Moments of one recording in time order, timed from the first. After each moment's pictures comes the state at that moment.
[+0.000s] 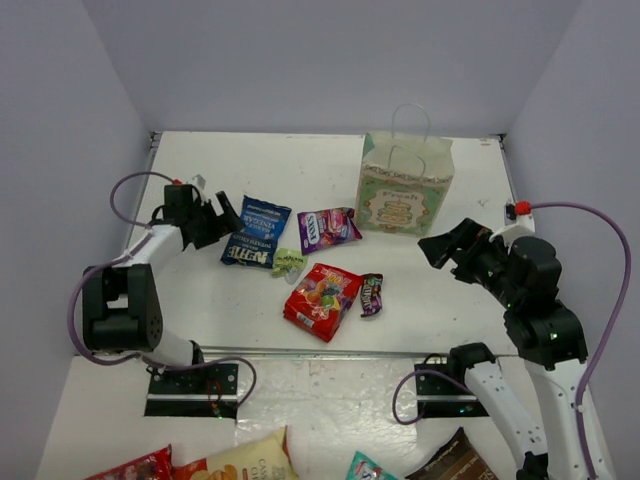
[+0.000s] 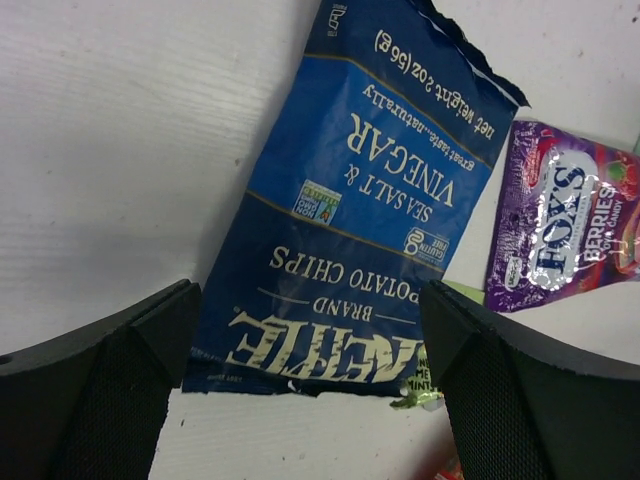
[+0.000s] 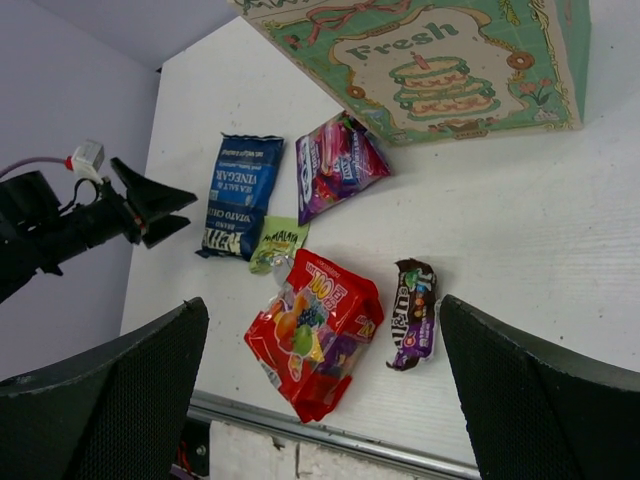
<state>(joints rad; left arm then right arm) 0.07 1.49 0.85 -0.22 0.32 -0.43 0.20 0.57 1.01 -0.82 -0.15 0.66</state>
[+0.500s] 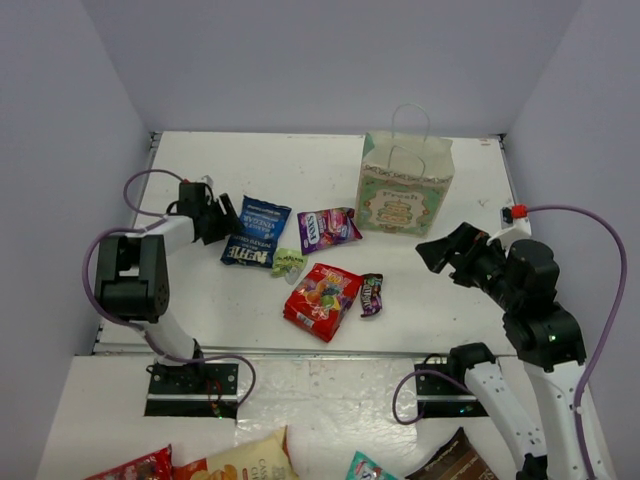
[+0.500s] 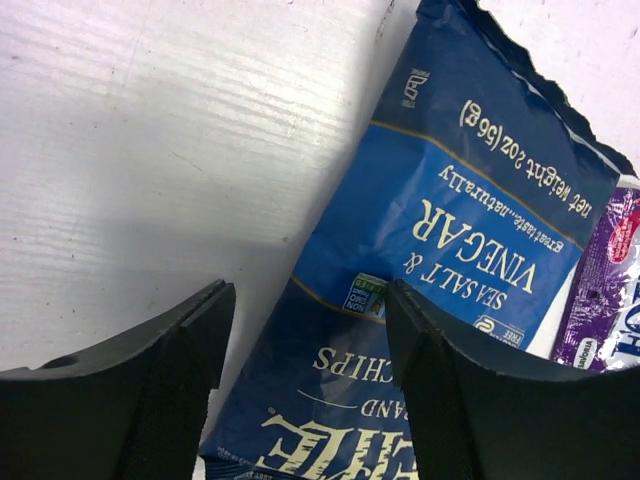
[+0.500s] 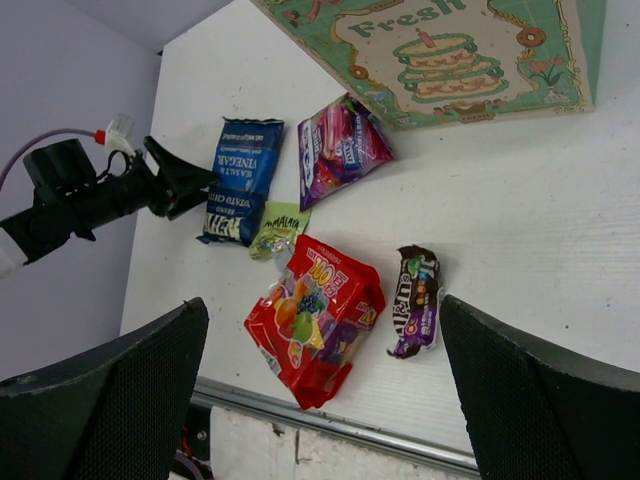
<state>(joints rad) 0.01 1.70 0.91 -0.12 0.19 -0.43 0.20 0.55 0.98 -0.83 -0.18 0.66</state>
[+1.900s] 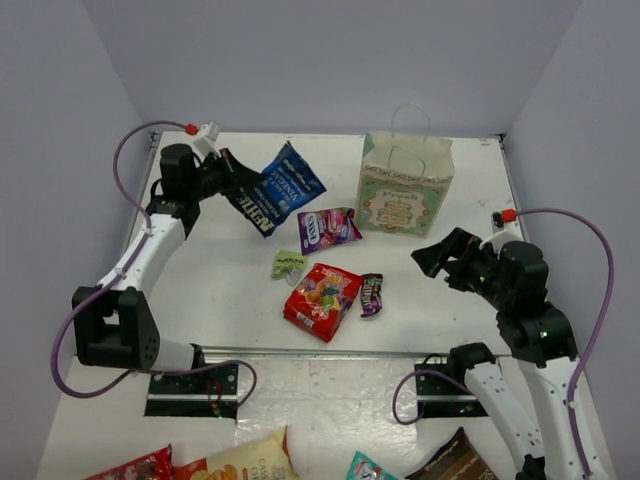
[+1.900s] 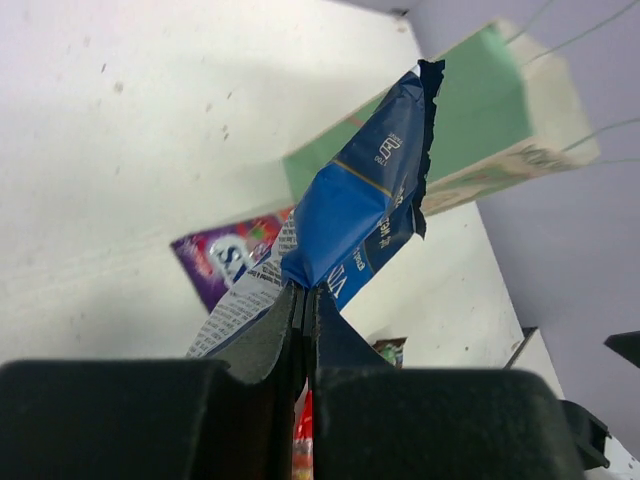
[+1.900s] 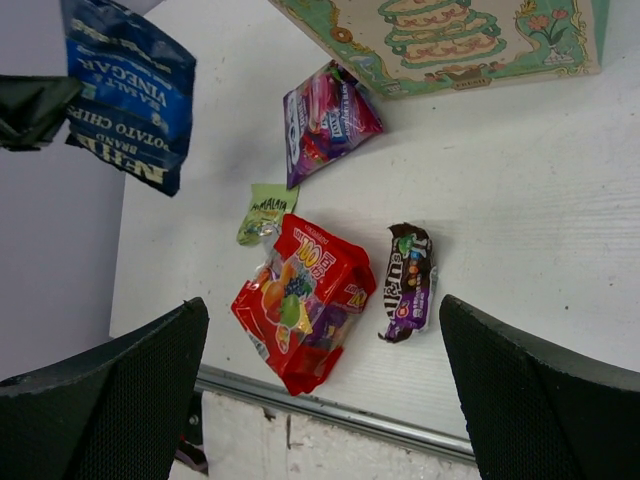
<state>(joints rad) -0.06 1.42 1.04 0.00 0.66 -0.55 0.20 0.53 0.91 -0.82 -0.20 0.66</state>
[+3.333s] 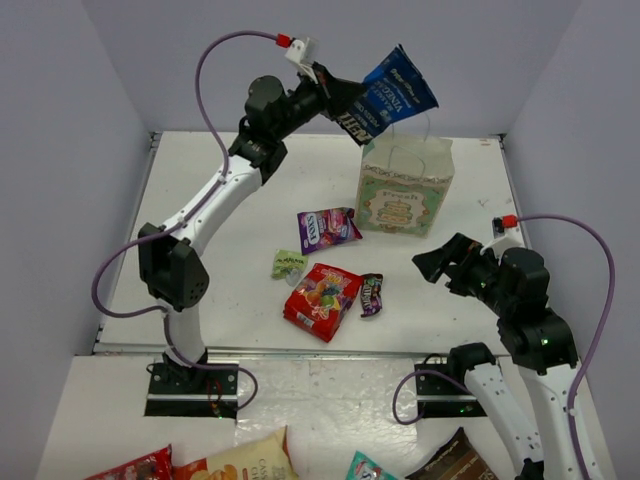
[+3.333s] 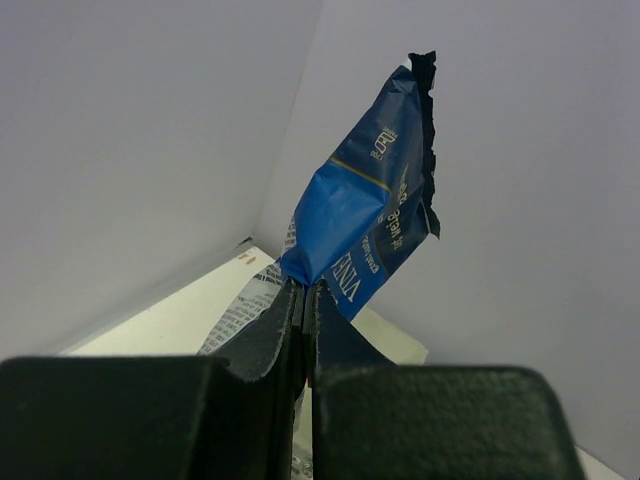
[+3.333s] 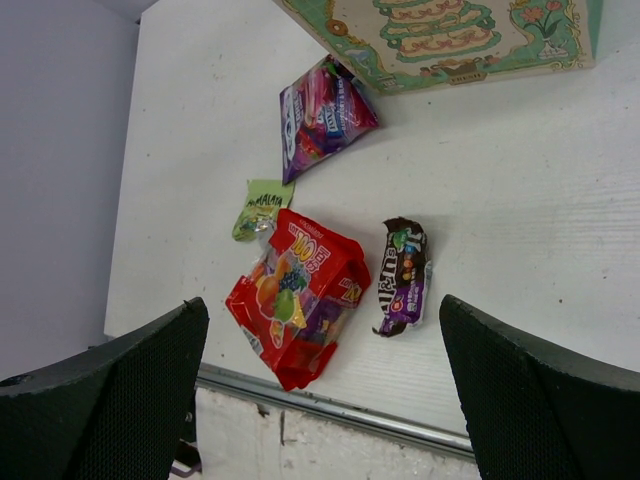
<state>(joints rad) -0.51 1.89 1.90 0.26 0.42 -0.46 0.20 0.49 0.89 -0.84 -0.20 0.65</state>
